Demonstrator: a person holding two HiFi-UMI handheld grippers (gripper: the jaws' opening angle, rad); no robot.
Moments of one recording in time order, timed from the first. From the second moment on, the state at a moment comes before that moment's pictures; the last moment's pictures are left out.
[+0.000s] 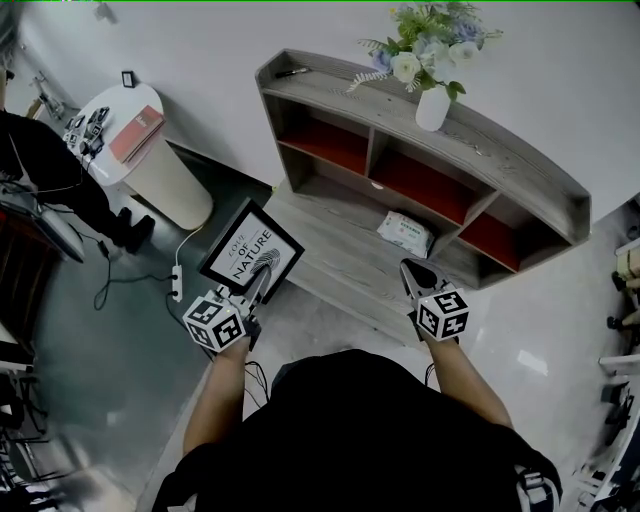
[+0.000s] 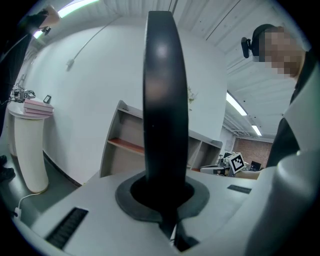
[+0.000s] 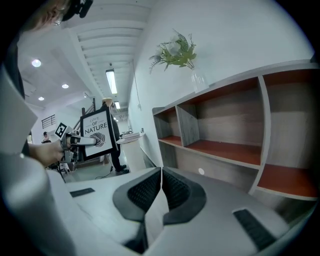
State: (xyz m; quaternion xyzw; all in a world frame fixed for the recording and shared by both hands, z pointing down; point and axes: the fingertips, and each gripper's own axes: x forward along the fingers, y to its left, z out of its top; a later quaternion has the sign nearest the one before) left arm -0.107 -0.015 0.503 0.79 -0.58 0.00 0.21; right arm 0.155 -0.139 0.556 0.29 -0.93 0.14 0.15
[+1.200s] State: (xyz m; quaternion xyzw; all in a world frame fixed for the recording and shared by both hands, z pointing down) left arm -0.097 -0.044 0.507 0.80 -0.57 0.00 0.20; right arm 0.179 -0.149 0.563 0.30 -0.93 0.15 0.16
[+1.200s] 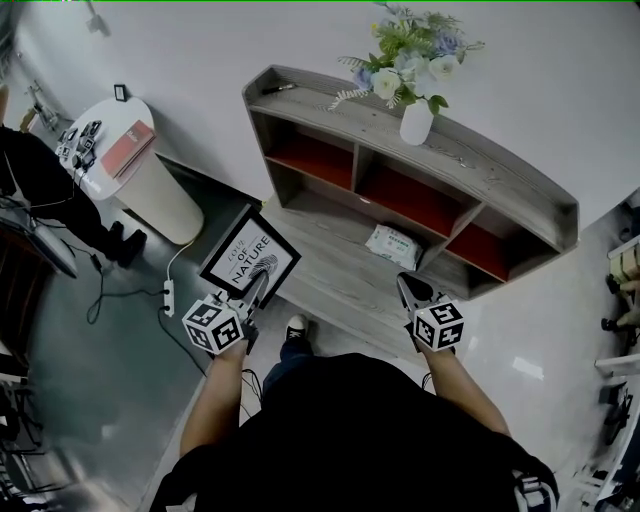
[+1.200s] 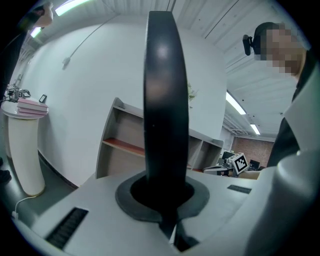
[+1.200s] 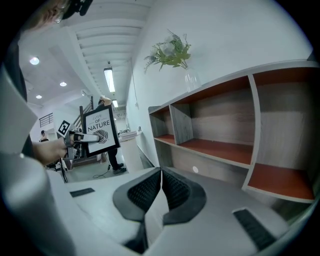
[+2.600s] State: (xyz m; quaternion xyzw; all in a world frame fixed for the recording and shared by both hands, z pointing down) left arm -0.169 -0.138 0.513 0.81 -0.54 0.02 0.20; right arm 0.110 -0.205 0.564 0.32 -0.92 0.16 0.17
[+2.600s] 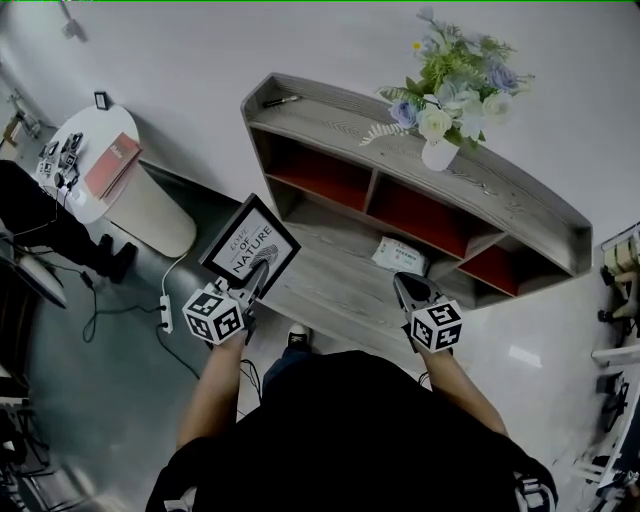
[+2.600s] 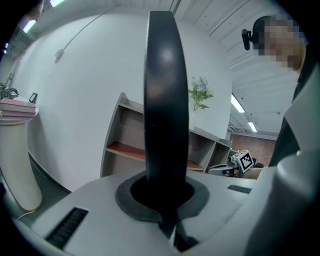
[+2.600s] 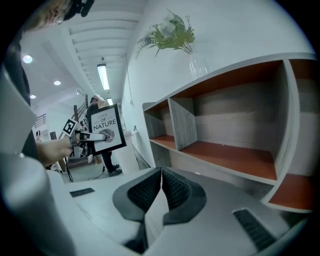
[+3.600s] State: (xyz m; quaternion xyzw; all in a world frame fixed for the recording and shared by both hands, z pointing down) left arm -0.233 -0.228 0.515 0.83 -0.52 0.03 0.21; right arm 0.048 -0.245 0.569 0.34 -0.91 0.18 0.18
